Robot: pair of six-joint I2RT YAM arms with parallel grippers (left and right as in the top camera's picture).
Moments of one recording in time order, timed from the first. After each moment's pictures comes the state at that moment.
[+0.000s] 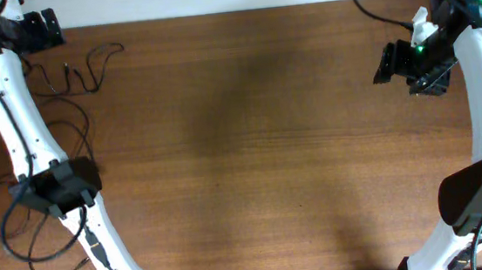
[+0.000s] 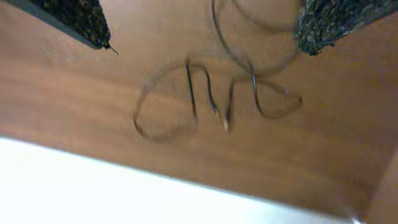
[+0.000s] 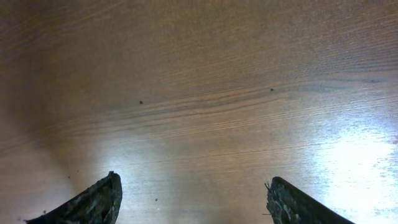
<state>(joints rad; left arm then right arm) 0.36 2.49 2.96 -1.38 0.12 0.09 -0.12 1.92 1.99 -1.52 -0.21 0.20</state>
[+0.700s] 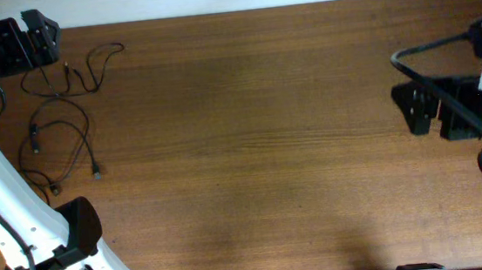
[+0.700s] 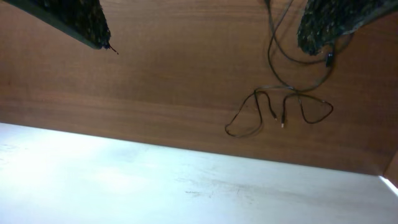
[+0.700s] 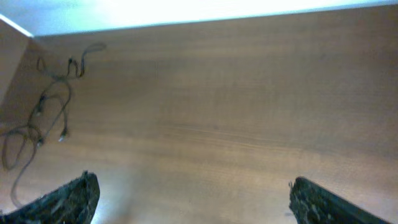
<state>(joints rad) 0.36 2.02 2.97 -1.69 0.37 0.09 -0.02 1.36 2.21 -1.64 -0.30 0.08</state>
